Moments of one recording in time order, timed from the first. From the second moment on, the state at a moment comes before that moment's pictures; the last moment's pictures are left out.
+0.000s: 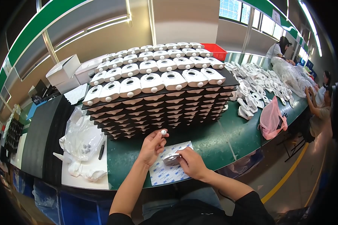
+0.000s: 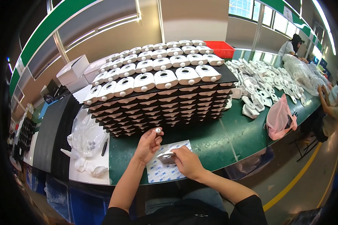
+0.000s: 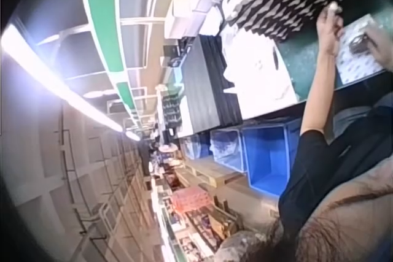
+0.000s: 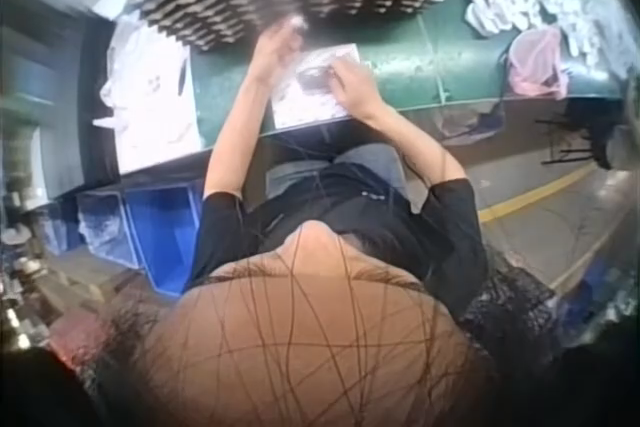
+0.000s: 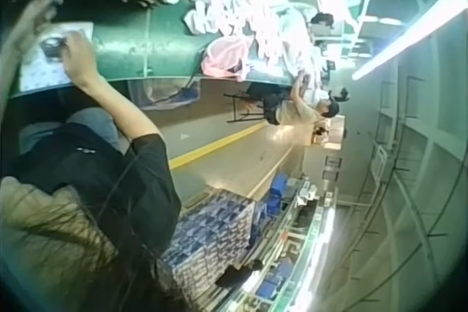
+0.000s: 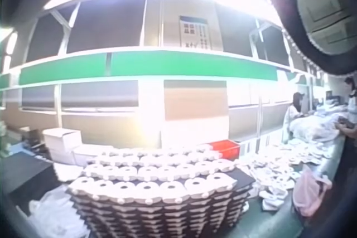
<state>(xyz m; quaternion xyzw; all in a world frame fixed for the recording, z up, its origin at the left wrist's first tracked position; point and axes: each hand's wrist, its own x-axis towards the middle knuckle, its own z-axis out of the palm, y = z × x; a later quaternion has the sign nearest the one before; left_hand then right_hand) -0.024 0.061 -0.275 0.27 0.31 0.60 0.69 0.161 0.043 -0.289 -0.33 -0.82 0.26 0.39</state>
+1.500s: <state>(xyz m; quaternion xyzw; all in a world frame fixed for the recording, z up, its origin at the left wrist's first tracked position) -0.023 0.054 -0.287 0.58 0.29 0.39 0.66 0.179 0.049 -0.266 -0.16 -0.67 0.58 0.43</state>
